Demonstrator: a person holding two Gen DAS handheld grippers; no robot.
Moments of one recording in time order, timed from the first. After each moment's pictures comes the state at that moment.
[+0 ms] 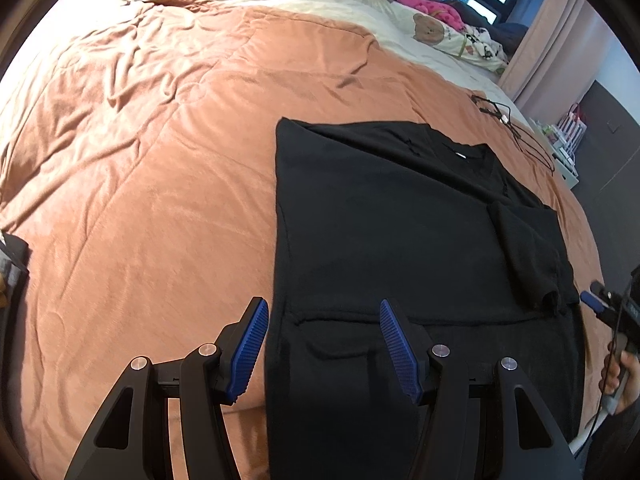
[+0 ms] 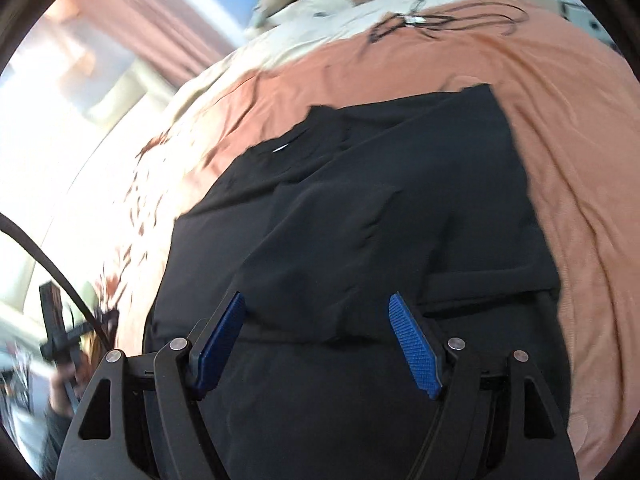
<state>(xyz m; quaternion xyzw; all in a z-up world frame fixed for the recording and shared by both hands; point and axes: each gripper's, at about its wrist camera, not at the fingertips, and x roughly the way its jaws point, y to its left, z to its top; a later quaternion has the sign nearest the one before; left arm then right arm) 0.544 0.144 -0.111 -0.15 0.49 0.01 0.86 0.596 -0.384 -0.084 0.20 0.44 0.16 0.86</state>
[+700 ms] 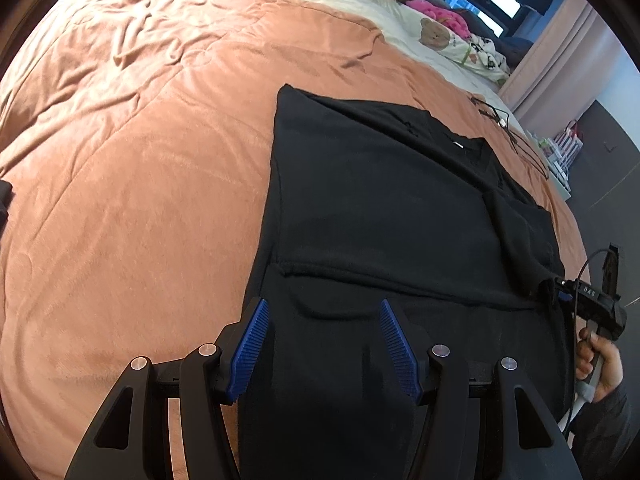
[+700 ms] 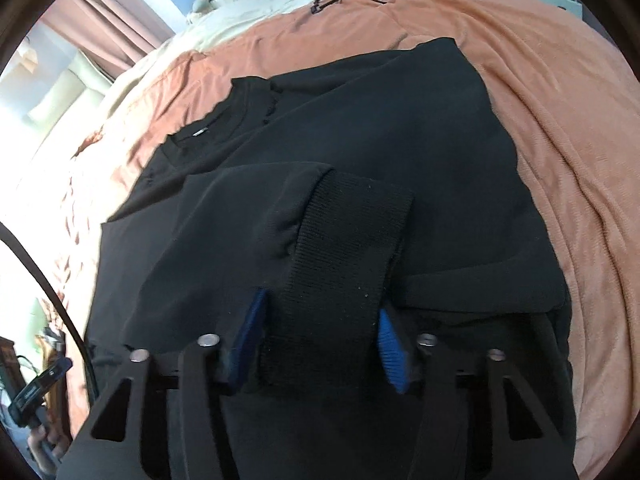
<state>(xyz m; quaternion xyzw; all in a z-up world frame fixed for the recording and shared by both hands) 0.517 0.138 -0.145 -0.20 0.48 0.01 0.85 0.627 -0.319 -0.137 0.16 0.49 0.08 0.85</state>
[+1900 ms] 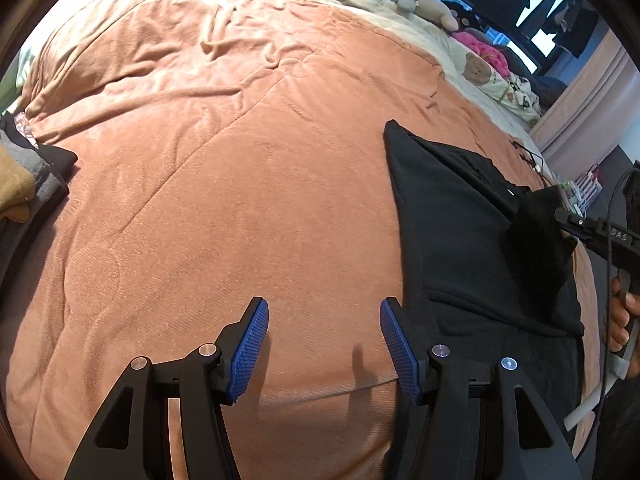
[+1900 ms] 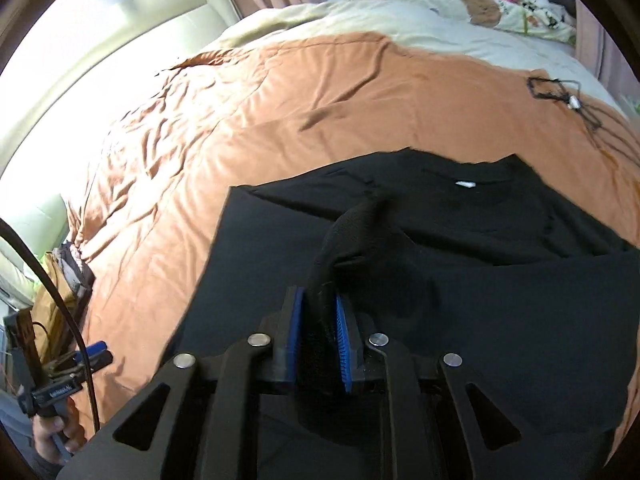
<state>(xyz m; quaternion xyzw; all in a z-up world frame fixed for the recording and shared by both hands) 0.478 0.248 -0.151 -0.23 0.46 0.06 0.85 0.673 -0.028 -0.065 0.01 0.46 0.25 0.85</state>
